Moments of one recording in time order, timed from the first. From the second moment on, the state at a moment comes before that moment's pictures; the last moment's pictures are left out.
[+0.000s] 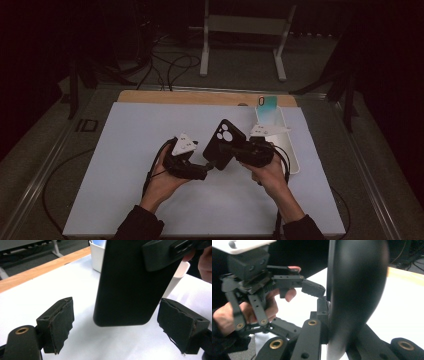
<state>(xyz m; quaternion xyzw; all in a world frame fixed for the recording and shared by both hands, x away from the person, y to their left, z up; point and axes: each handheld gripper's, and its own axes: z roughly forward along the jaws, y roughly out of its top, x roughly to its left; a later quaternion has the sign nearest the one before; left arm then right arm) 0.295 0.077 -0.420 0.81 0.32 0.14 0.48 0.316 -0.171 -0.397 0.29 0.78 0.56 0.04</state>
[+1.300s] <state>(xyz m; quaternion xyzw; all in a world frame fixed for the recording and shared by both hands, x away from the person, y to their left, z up) 0.290 0.071 -0.440 0.85 0.23 0.04 0.48 0.312 -0.173 -0.388 0.18 0.80 0.57 0.01</state>
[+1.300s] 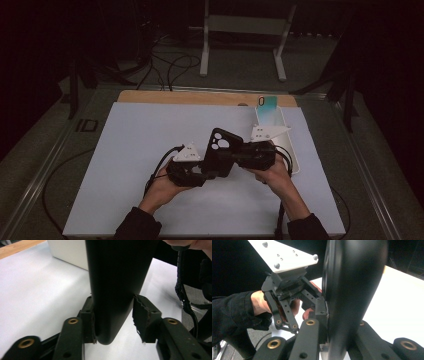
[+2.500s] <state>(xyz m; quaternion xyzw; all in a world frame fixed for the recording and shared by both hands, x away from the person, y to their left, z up) 0.288 0.080 -0.448 0.82 0.30 0.09 0.47 0.309 -0.170 -0.384 0.31 0.78 0.54 0.10</state>
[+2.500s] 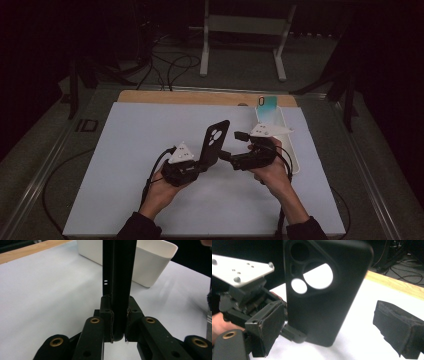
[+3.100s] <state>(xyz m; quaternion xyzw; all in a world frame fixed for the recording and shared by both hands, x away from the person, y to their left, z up) 0.283 0.070 -0.450 0.82 0.30 0.09 0.48 0.319 -0.147 -0.378 0.37 0.74 0.55 0.09</state>
